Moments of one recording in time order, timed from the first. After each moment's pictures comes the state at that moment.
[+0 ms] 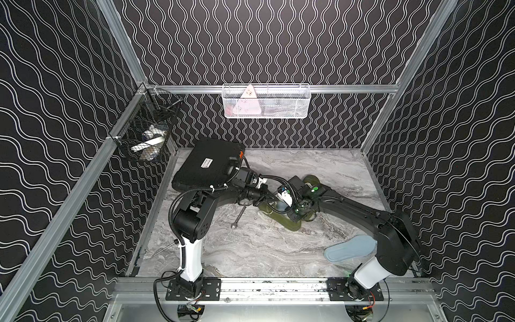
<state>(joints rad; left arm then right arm) -0.38 1.97 1.16 0.02 0.92 -0.89 0.72 1.61 1.20 -0.86 0.08 -0.01</state>
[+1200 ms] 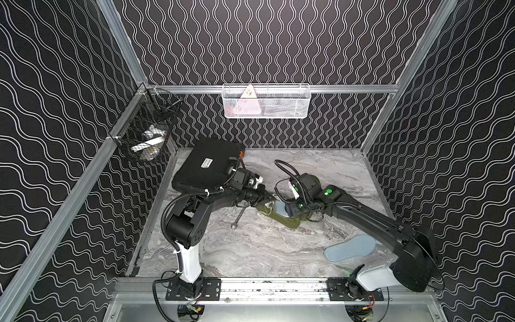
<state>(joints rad) -0.38 1.88 1.08 0.05 0.81 -0.95 0.72 1.46 1.18 -0.79 0.11 0.44</state>
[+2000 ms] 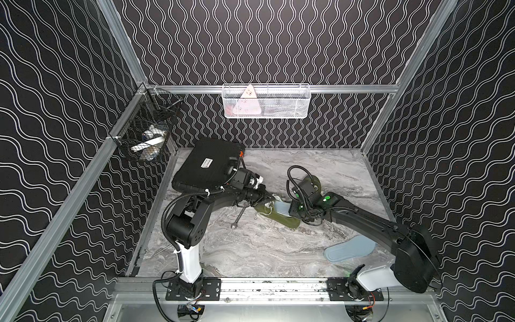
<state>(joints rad) -0.39 1.88 1.10 0.02 0.78 -0.92 0.71 1.47 1.05 -0.66 0.07 0.92</state>
